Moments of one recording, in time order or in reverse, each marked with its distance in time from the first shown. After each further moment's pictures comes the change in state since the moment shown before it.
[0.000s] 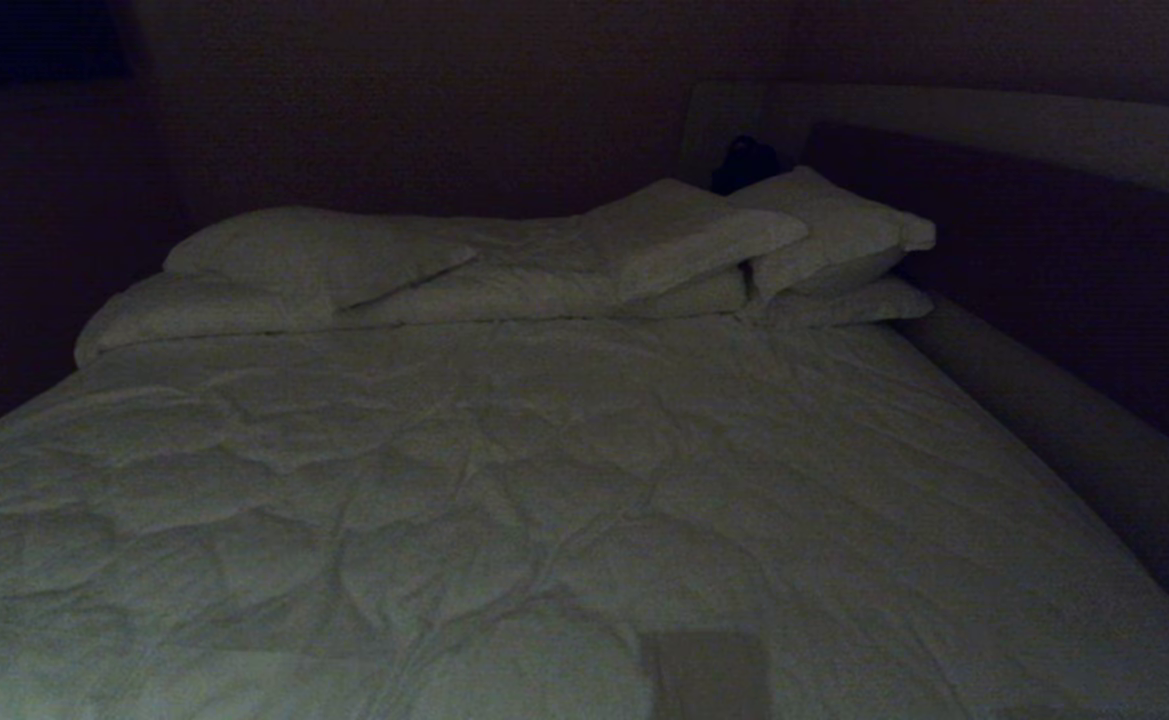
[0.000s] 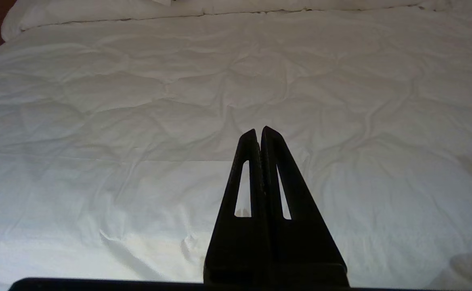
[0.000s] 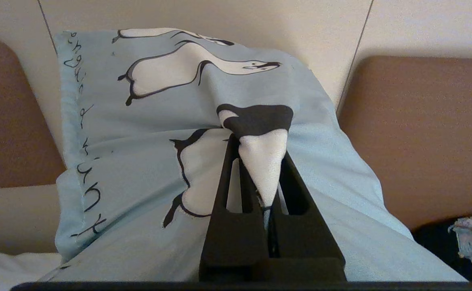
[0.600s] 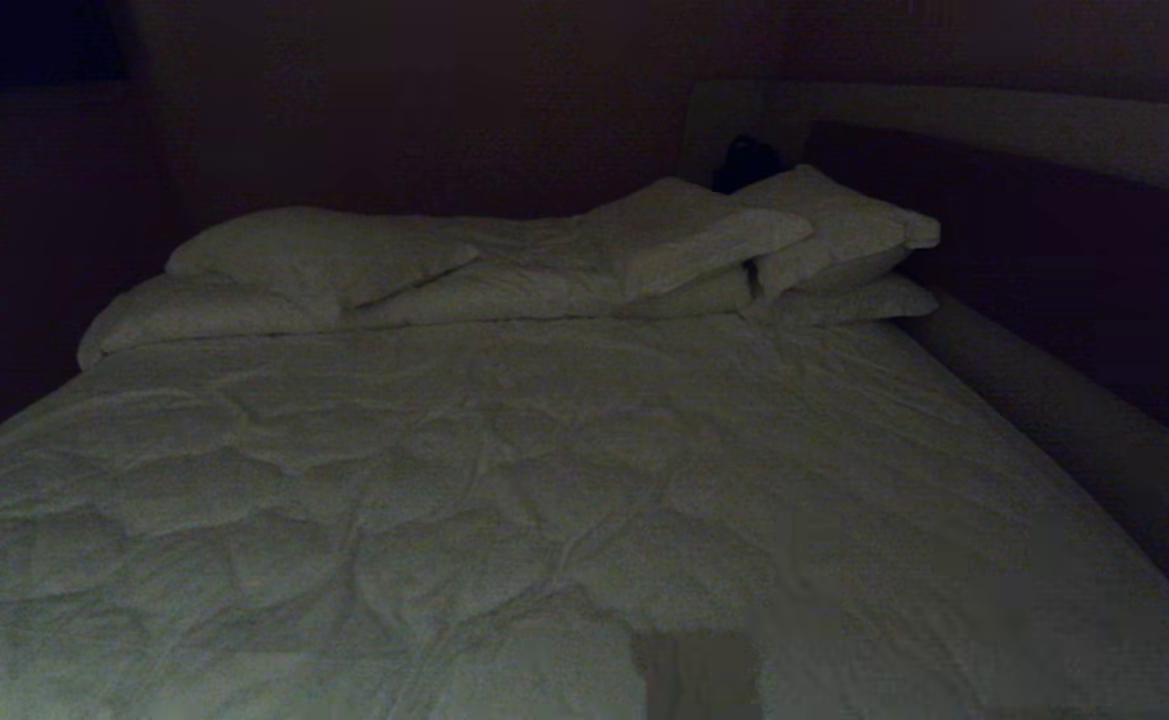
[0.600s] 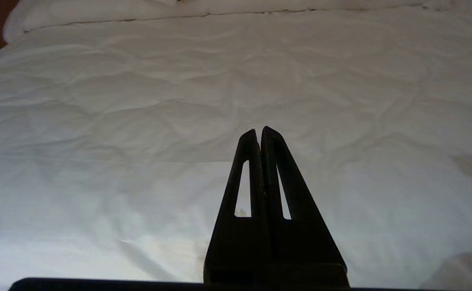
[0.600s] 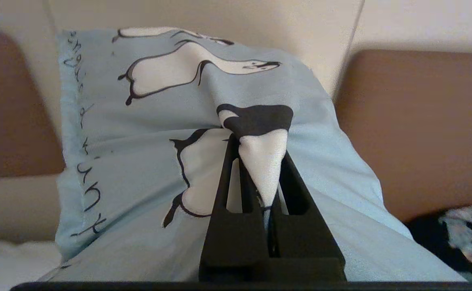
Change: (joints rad) left arm 0.000 0.000 0.000 -0.001 0.000 -0.003; right arm -0.001 0.000 0.016 -0.017 0.001 -0.005
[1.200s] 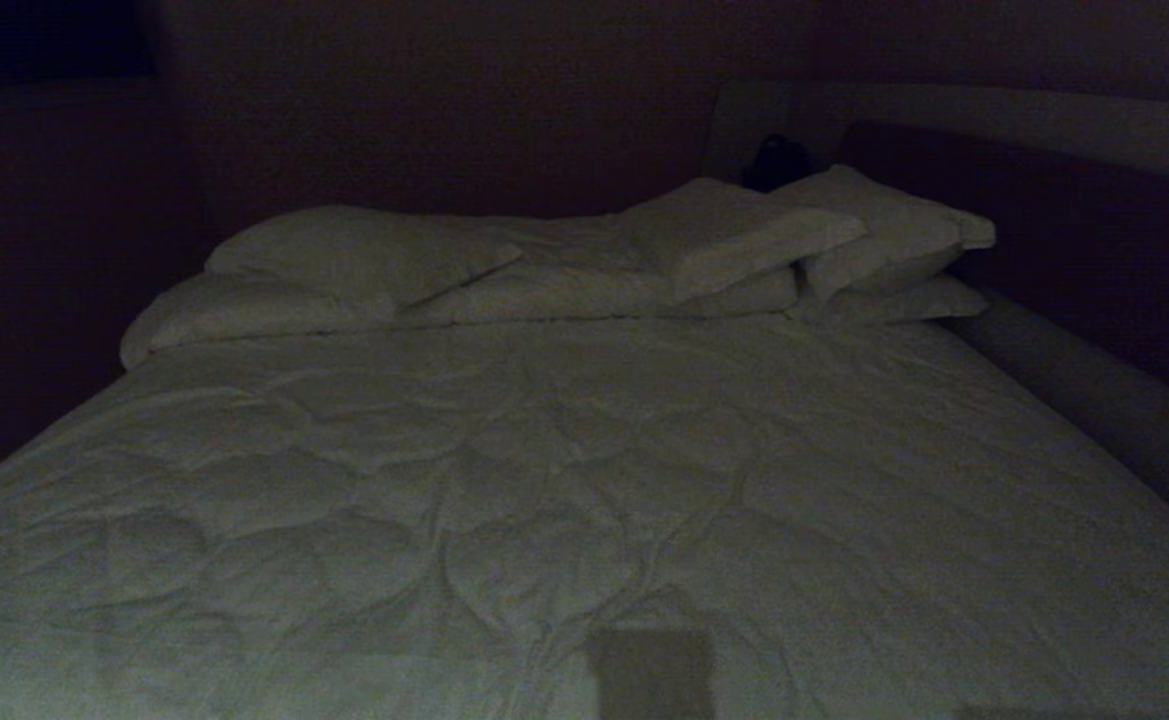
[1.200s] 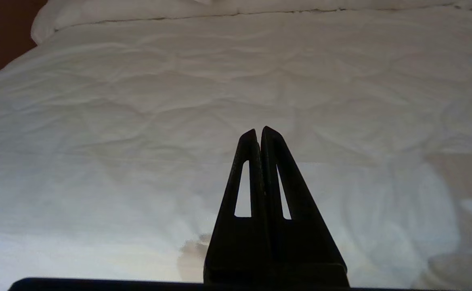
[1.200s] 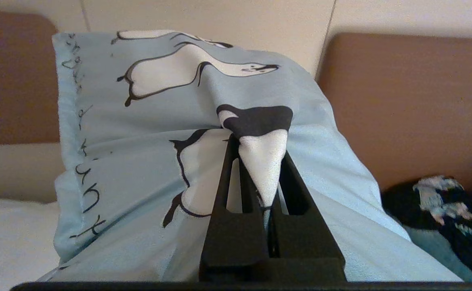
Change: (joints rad) left arm 0.000 0.000 0.000 0.000 0.000 0.000; right arm 0.001 -0.002 0.009 -0.001 0.001 0.003
